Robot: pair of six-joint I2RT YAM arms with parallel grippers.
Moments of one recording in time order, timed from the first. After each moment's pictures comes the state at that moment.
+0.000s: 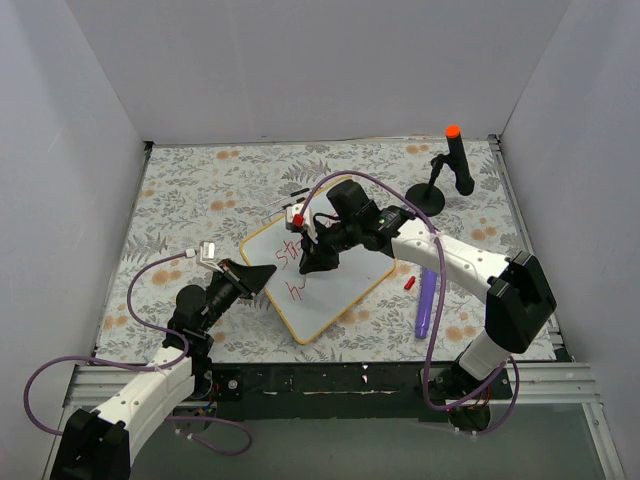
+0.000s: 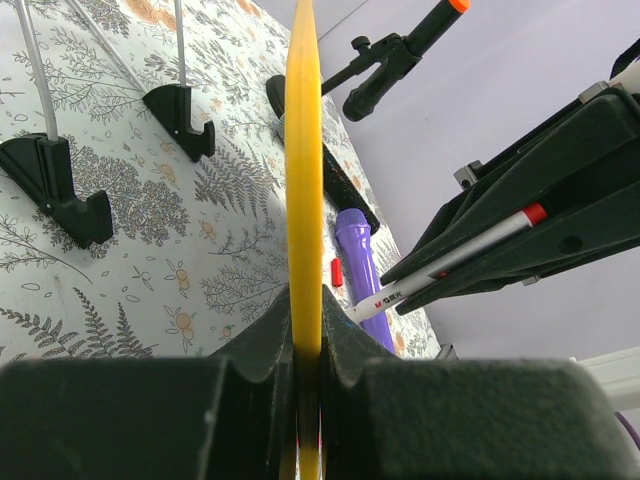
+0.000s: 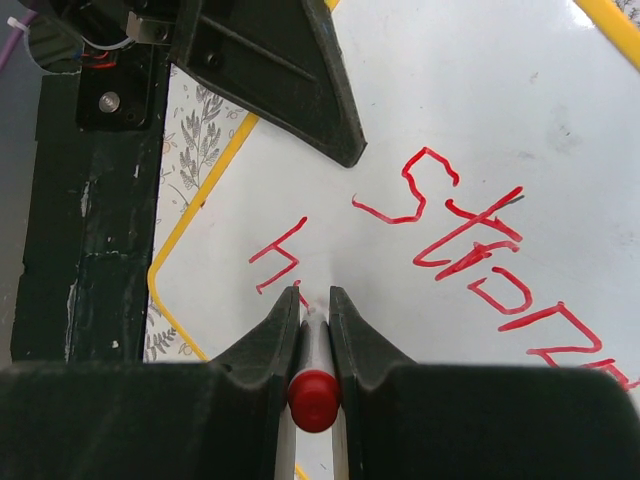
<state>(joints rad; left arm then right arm) -0.38 0.62 0.03 0.65 0.28 -0.95 0.84 1.61 1.29 -0.43 -0.73 -0.42</state>
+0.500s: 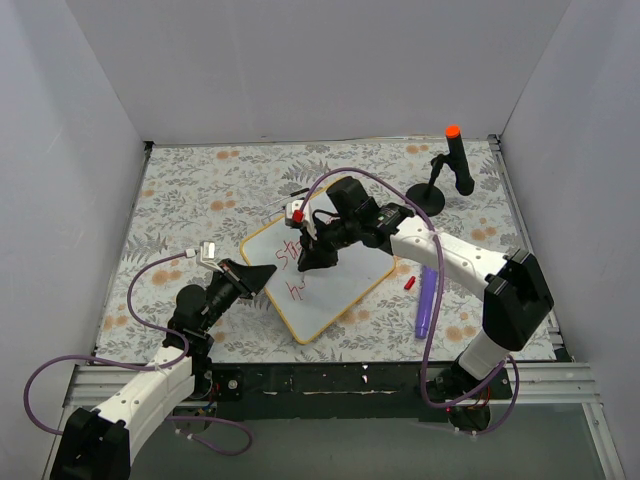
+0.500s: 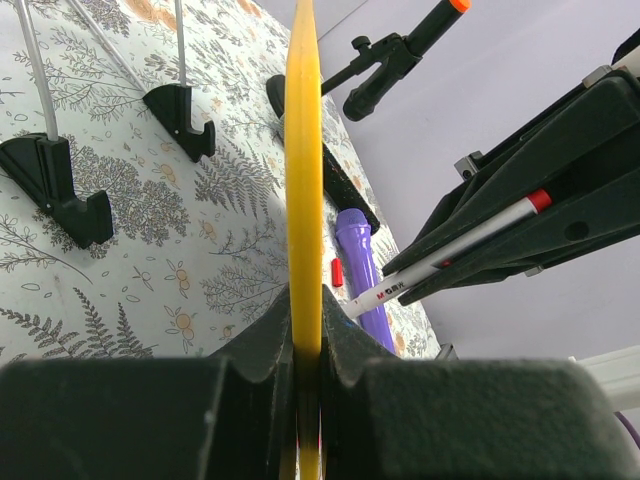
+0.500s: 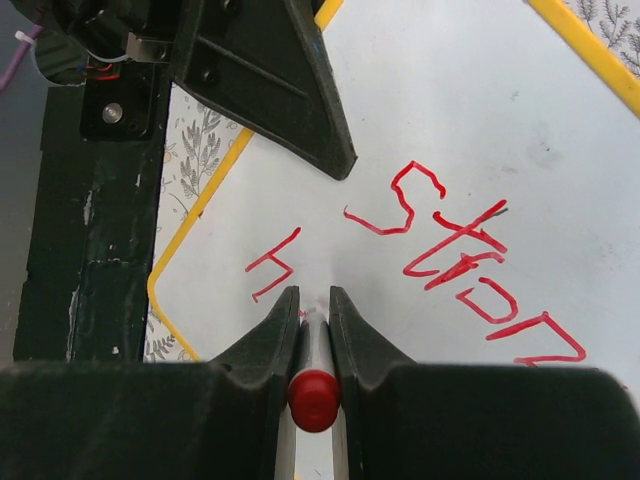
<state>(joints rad) -0.38 0.63 0.03 0.66 0.28 -0.95 0.84 1.62 1.32 -0.43 -0.74 -0.42</state>
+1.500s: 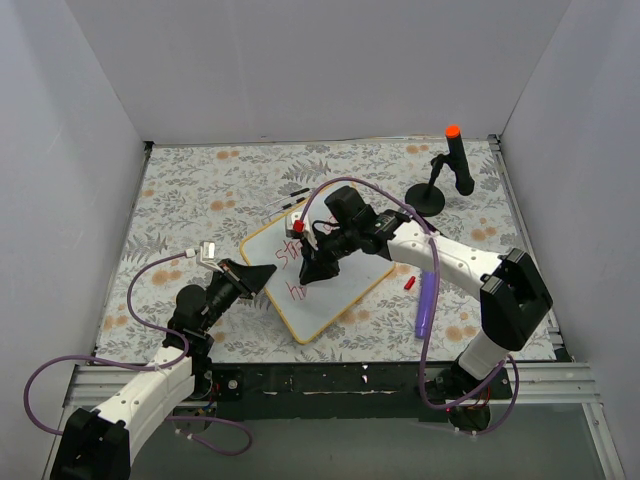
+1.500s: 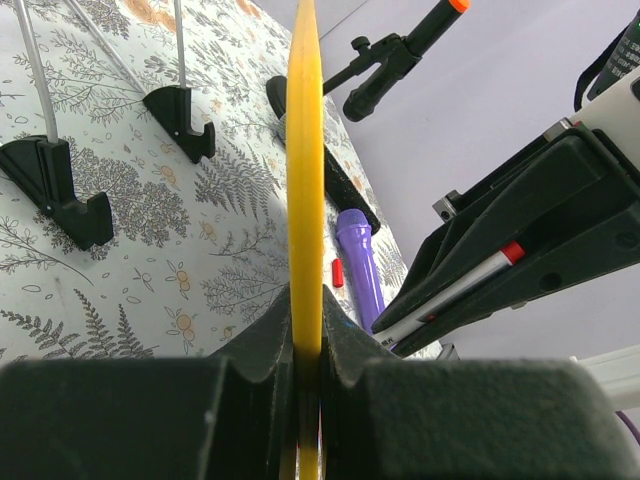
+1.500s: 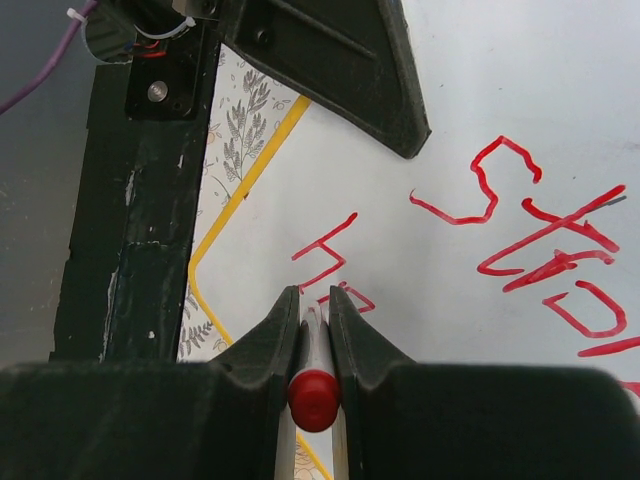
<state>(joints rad) -0.38 0.62 0.03 0.66 0.28 -0.95 0.85 1.63 1.26 -0.43 -0.81 -0.41</state>
